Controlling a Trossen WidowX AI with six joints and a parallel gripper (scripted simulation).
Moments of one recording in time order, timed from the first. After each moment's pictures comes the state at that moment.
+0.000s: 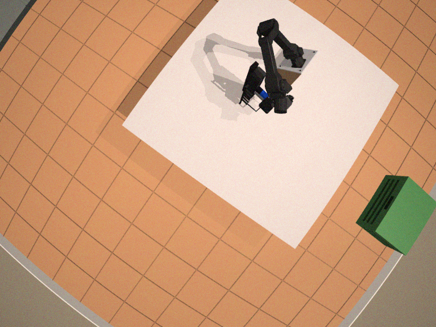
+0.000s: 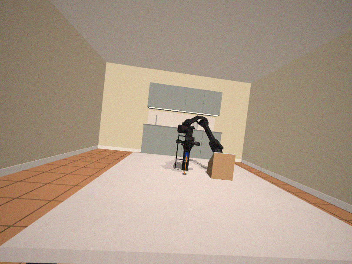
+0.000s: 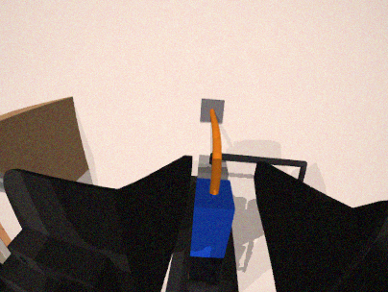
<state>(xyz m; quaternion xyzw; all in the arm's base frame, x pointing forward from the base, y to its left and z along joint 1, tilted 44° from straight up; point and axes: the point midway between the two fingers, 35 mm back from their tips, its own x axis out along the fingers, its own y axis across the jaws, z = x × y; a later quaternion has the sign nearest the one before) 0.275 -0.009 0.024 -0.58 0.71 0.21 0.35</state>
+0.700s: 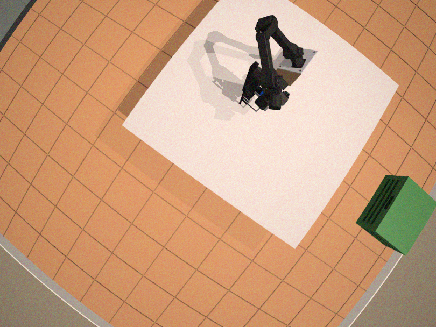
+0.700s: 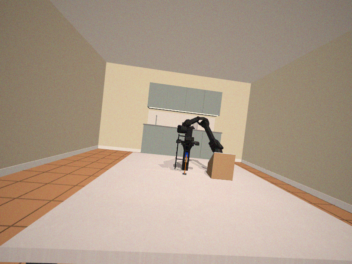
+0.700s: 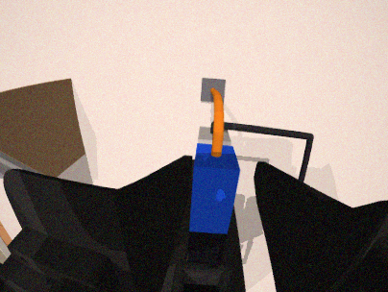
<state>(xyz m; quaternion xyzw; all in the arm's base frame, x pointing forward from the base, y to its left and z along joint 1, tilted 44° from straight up) 0.270 -0.028 0.041 -0.58 0.71 0.21 0.34</state>
